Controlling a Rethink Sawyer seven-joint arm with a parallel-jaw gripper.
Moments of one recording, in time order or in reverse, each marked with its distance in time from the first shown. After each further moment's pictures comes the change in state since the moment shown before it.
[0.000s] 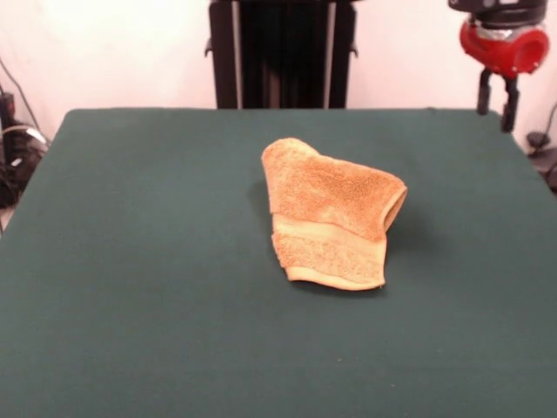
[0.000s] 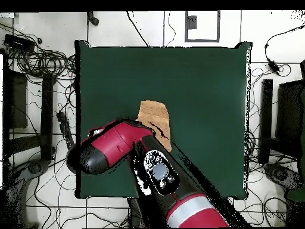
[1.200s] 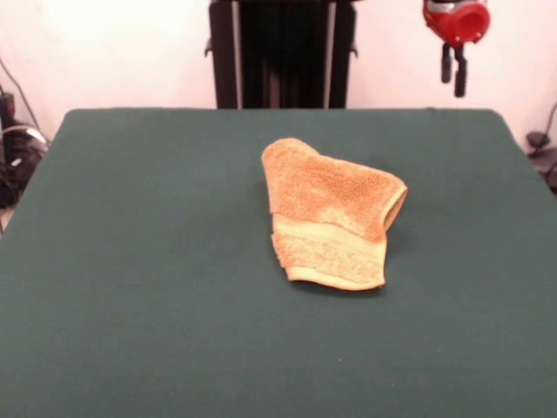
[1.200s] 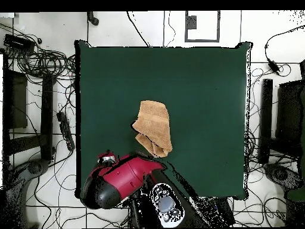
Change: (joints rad) arm 0.015 -0.090 -0.111 0.264 0.059 -0.239 0.089
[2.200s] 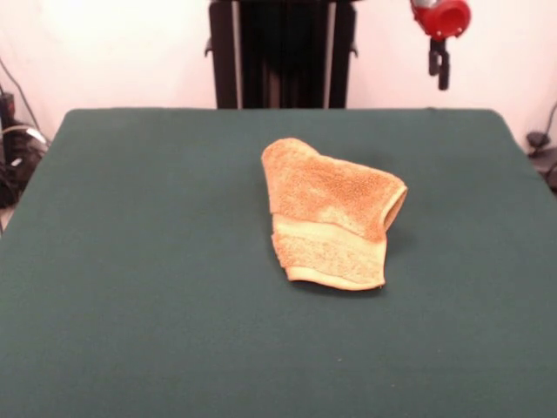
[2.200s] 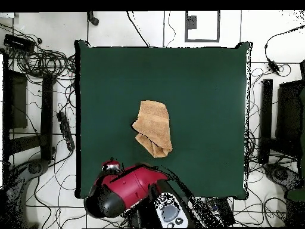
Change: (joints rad) arm 0.009 -0.008 -0.054 0.053 0.036 -0.055 0.002
